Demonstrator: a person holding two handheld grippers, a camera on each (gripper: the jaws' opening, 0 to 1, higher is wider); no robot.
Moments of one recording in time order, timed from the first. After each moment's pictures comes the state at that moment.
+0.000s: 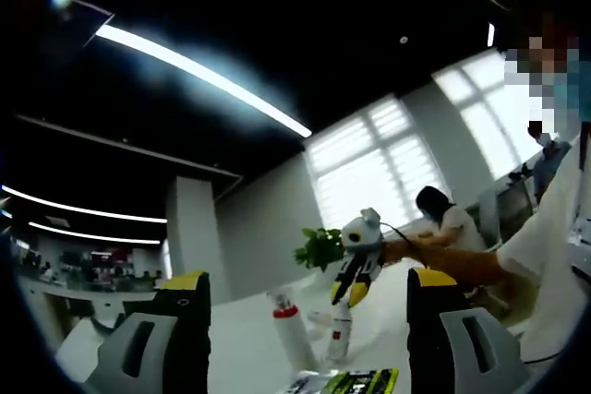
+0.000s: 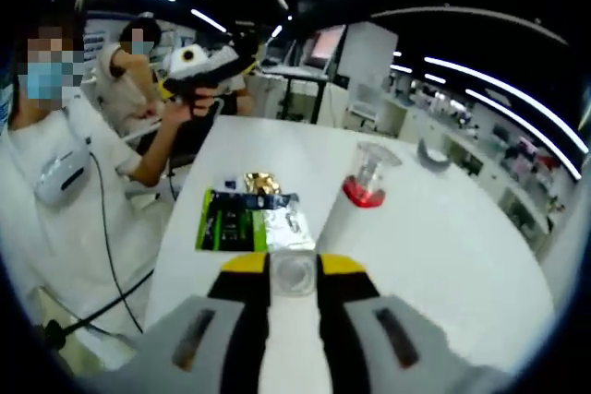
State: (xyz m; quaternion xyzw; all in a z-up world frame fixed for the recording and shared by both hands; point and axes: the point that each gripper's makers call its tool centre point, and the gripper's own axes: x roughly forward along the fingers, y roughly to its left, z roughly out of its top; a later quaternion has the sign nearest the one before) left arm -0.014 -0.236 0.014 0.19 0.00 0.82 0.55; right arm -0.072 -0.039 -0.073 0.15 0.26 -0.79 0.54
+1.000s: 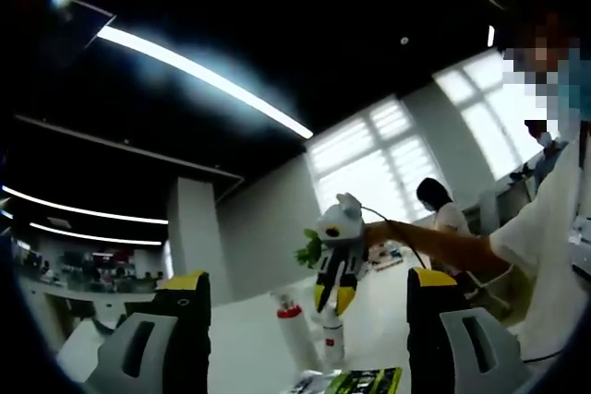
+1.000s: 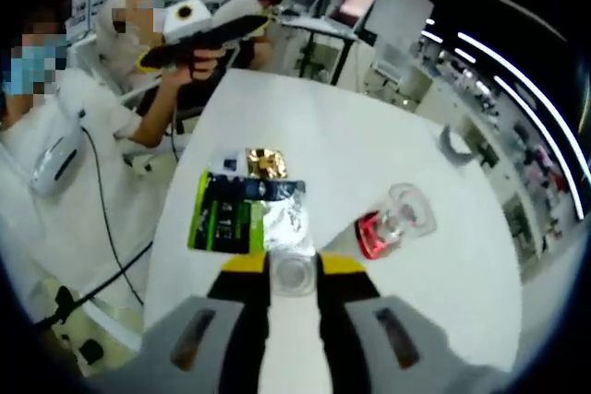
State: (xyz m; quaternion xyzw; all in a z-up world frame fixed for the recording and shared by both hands) left arm -0.017 -0.241 0.014 0.19 0.00 0.82 0.55; right arm -0.090 -0.081 -0.070 0.24 0.37 -0.72 0.53
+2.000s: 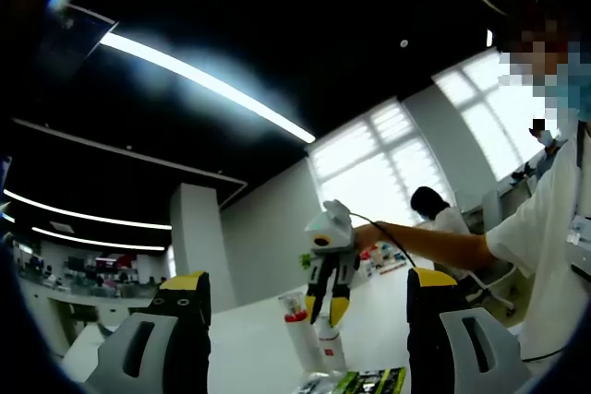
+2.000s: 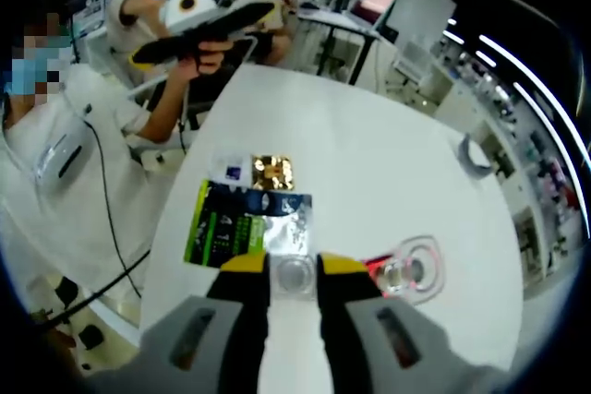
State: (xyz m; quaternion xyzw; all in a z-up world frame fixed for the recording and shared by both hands) left arm -0.015 -0.254 0.022 0.20 -0.01 0.82 0.54; right arm -0.096 -0.105 -0.073 0.25 0.38 -0.69 0.56
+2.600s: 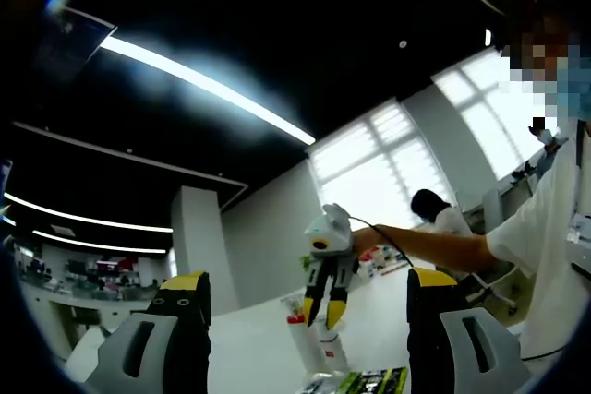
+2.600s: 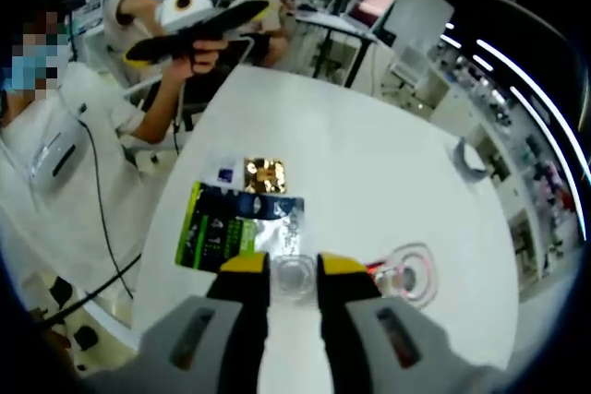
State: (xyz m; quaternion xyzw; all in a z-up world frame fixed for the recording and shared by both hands) left arm -0.016 -0.256 0.023 0.21 0.00 0.82 0.54; right arm -0.108 -0.106 -0.073 0.24 0.38 -0.70 0.56
